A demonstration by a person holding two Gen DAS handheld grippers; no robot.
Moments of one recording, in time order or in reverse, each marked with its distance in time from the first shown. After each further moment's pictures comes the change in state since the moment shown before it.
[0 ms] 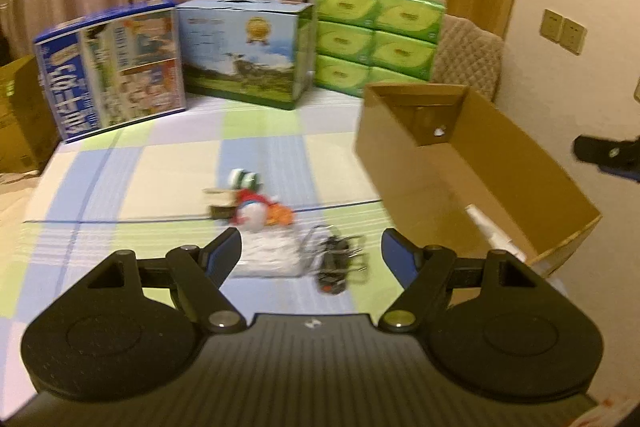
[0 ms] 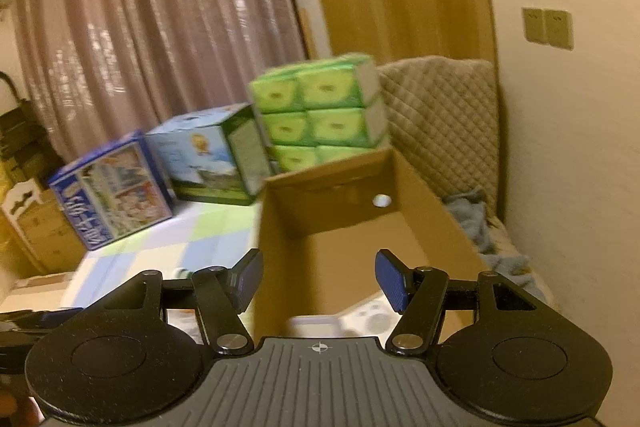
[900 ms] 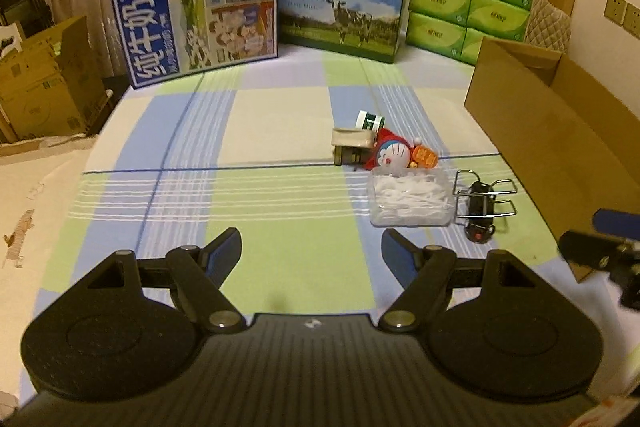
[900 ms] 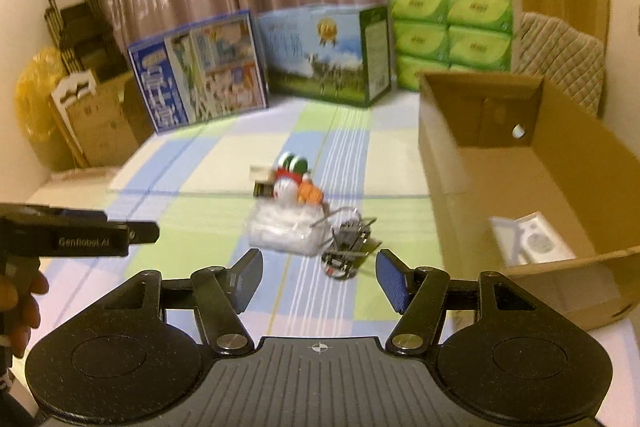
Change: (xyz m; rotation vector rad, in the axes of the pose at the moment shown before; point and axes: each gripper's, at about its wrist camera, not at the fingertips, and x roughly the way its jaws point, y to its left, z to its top) left arm 0.044 0.115 -0.047 -0.031 0.078 0.110; right arm 0.078 0.129 -0.112 -0.201 0.197 0.129
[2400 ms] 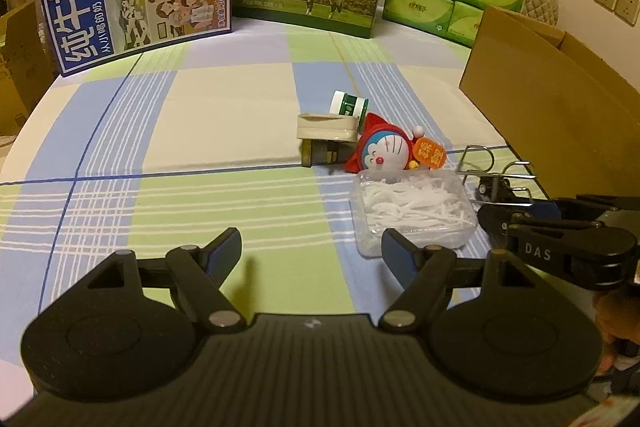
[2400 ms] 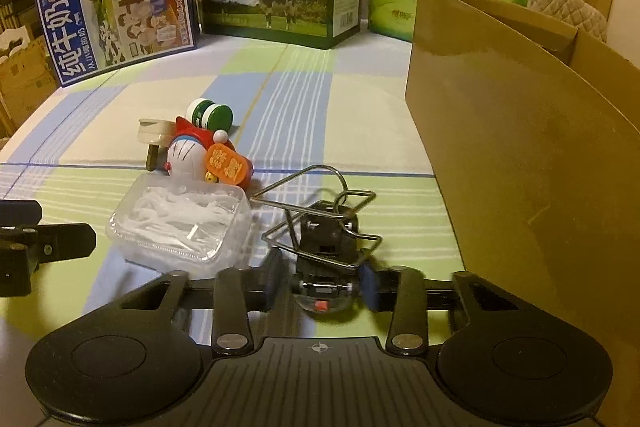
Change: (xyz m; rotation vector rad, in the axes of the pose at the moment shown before) left arm 0.093 -0.005 0.009 0.027 0.034 -0.114; right arm 0.156 -0.024 0.003 -0.018 0.100 -0.180
